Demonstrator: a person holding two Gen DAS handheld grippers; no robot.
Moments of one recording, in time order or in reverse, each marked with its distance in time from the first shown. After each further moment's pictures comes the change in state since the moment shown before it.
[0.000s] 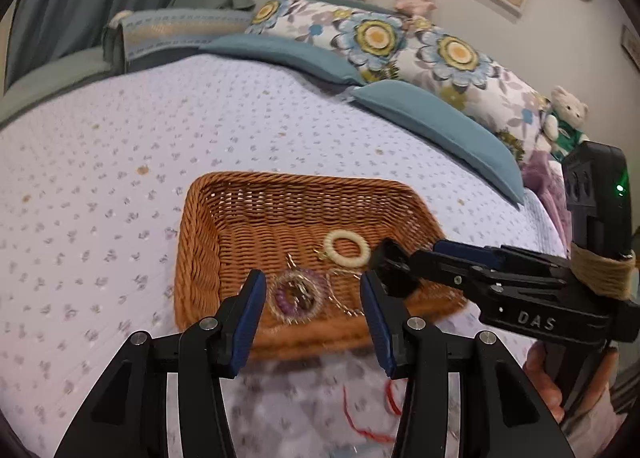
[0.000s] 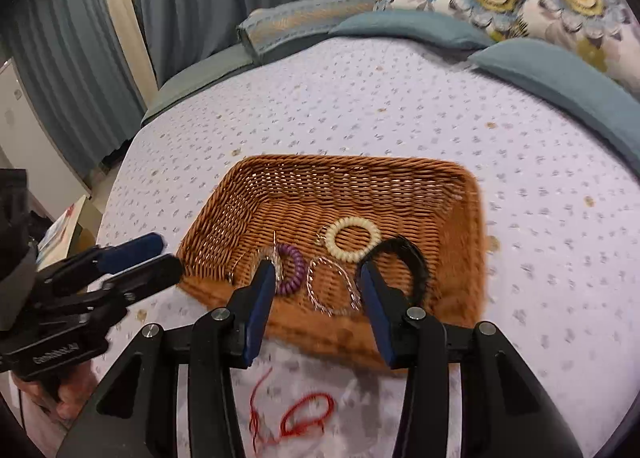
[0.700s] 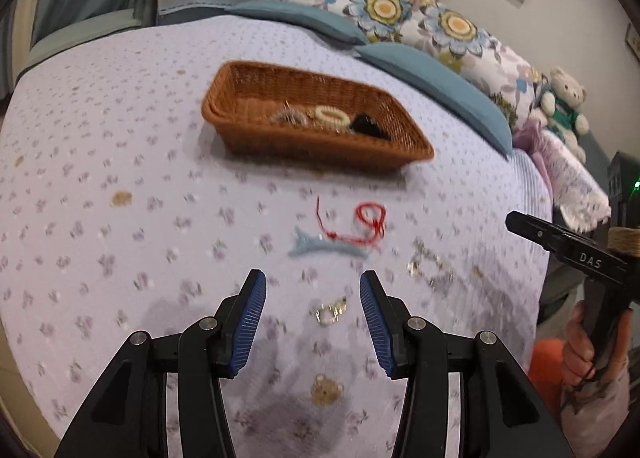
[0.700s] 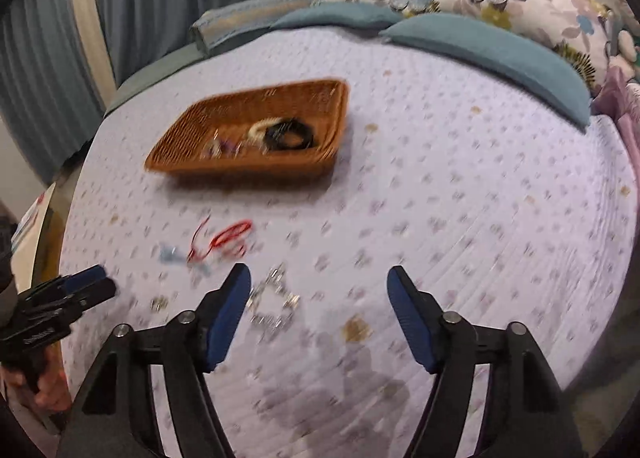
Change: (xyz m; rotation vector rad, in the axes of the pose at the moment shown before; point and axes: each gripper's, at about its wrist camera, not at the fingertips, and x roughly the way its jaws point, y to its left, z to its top) left arm -0.067 -0.031 -0.158 -0.079 0.103 0.028; right arm -0.103 -0.038 -0.149 0.066 0.032 -0.167
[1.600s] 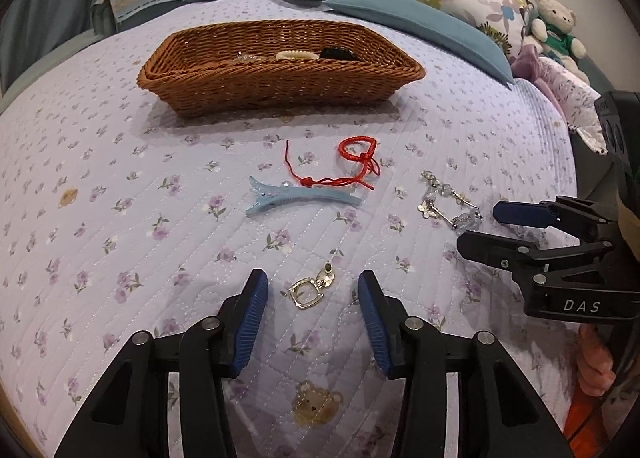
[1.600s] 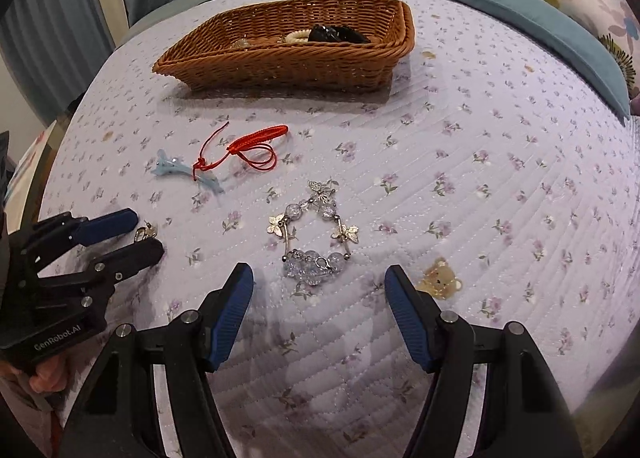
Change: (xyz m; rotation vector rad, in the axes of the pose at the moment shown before) left arm 0.057 -0.030 -0.017 0.185 0.104 0.059; right arm 0.065 0.035 -0.039 -0.091 0.175 0.021
